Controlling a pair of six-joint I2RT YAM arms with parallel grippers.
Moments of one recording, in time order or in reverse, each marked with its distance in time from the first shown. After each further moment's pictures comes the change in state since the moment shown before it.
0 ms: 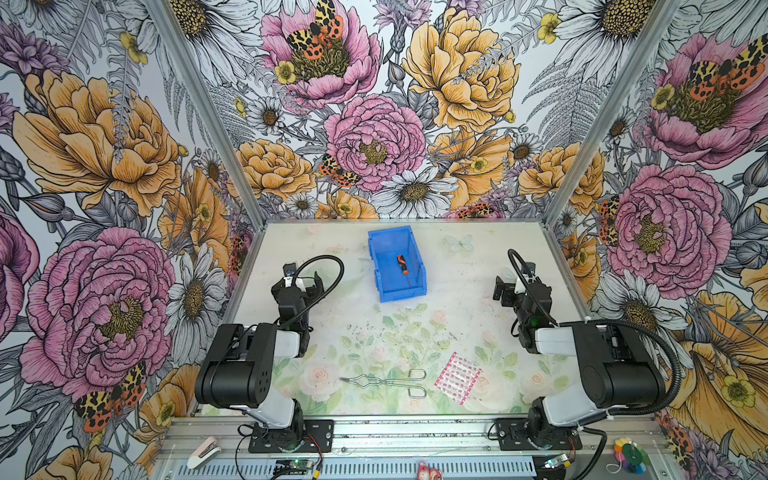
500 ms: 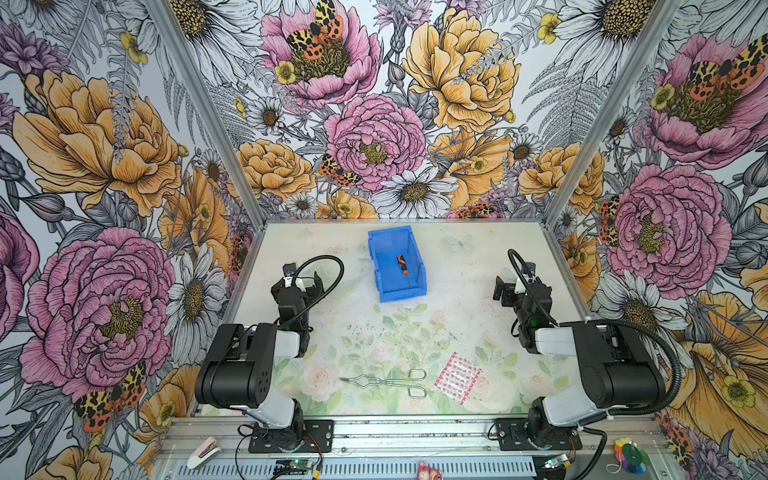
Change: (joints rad) left arm 0.000 0.000 0.000 0.000 -0.003 0.000; right arm 0.000 0.000 0.000 0.000 0.000 0.000
